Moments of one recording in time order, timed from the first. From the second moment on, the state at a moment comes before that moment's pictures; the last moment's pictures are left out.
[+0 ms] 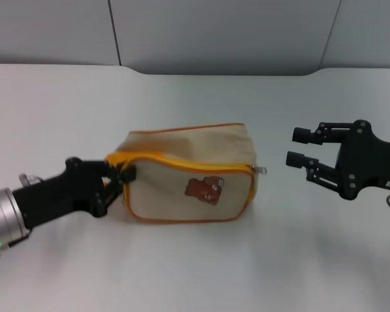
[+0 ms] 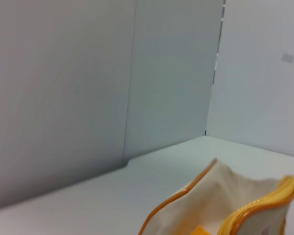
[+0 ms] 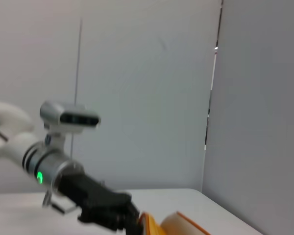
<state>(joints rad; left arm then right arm) -0.46 -2.07 0.57 0.42 1.90 1.46 -0.99 0.54 1.98 -0.60 -0.39 -1.84 -1.69 0.84</state>
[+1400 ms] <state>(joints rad) -0.46 -1.98 0.72 0.41 2.00 1.85 -1.04 0.51 2.05 -0.62 -0.39 -2.12 -1.85 0.98</state>
